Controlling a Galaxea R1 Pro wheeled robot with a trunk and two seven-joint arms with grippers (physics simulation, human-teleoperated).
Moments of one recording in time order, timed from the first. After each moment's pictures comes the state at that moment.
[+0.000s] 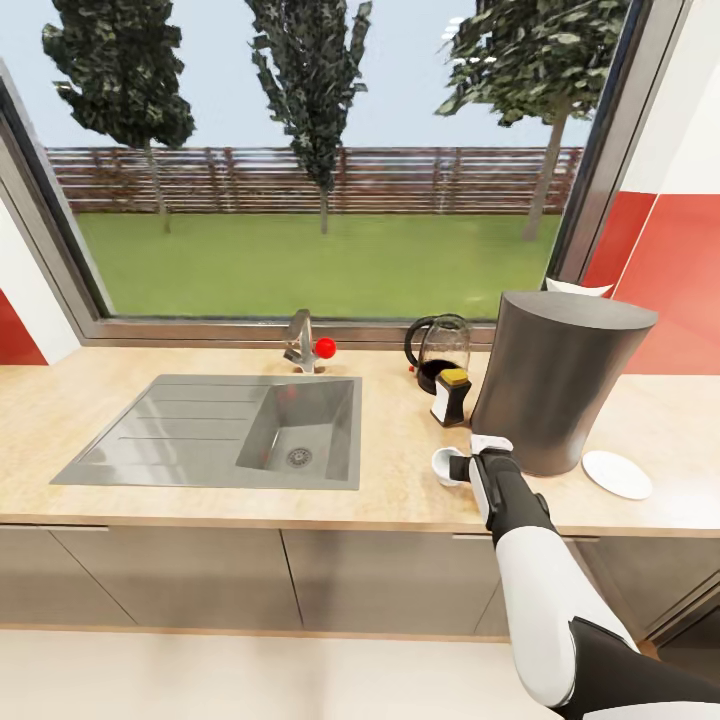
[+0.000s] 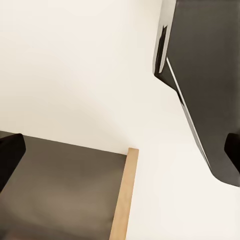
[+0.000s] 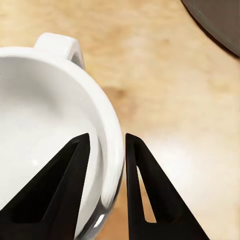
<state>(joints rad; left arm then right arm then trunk) 0.00 0.09 -0.17 -0.02 0.27 0.03 0.09 -0.91 0.17 -0.42 -0.72 0.39 0.65 -0.04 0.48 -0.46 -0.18</state>
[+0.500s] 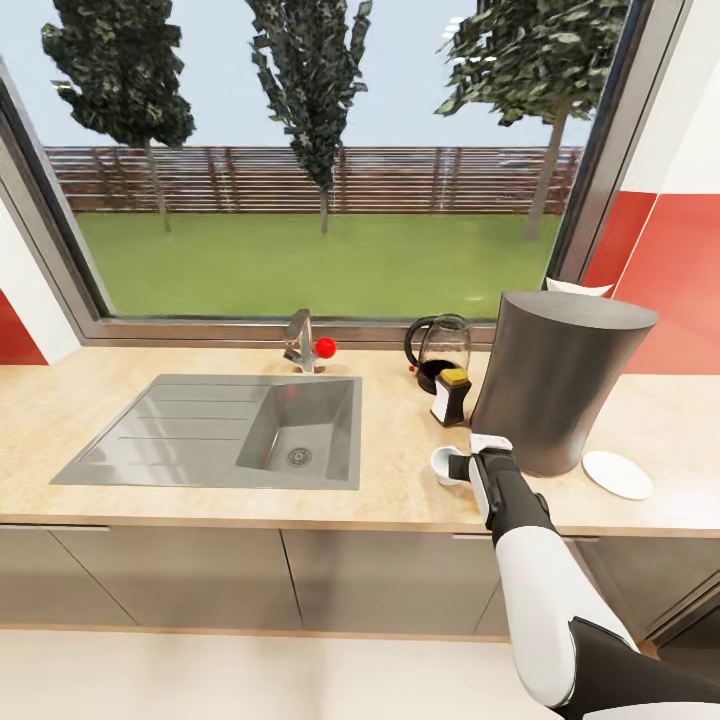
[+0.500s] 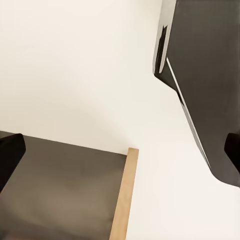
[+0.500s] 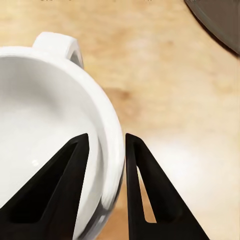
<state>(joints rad) 0.00 0.09 -0.17 -0.02 0.27 0.03 0.09 -0.91 0.17 -0.41 -0.72 0.37 0.65 -0.04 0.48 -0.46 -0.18</state>
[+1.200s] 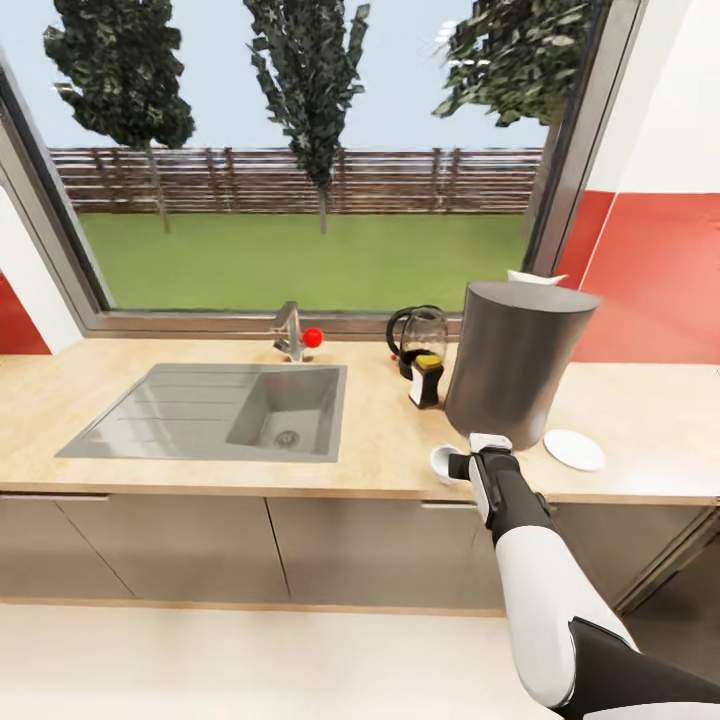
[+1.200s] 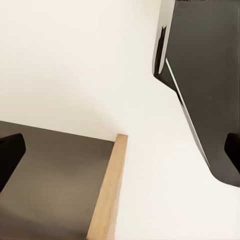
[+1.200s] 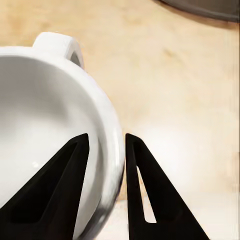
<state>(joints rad) 0.00 0.09 -0.17 -0.02 0.26 0.03 0.09 -0.91 0.17 -0.41 -0.73 0.37 0.65 -0.04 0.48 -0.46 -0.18</state>
